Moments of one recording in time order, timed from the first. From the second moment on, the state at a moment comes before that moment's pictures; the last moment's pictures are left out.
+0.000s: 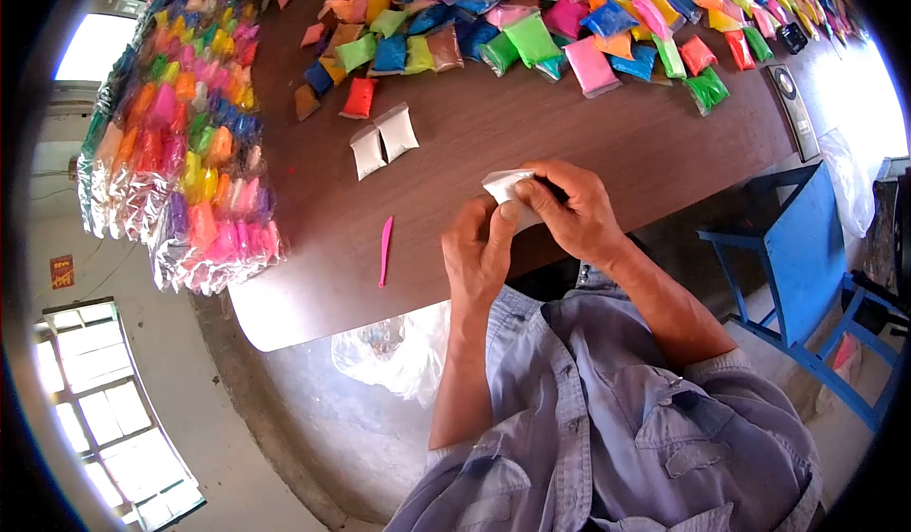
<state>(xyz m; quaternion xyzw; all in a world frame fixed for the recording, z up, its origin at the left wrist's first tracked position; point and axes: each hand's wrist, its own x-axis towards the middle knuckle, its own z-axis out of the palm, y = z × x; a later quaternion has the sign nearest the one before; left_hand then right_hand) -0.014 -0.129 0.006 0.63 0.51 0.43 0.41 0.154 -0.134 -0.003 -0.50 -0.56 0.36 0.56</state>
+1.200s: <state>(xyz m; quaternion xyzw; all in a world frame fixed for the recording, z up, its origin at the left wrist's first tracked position) -0.025 -0.126 0.014 0.63 0.50 0.39 0.45 0.156 -0.132 -0.012 -0.45 -0.49 0.47 0.59</state>
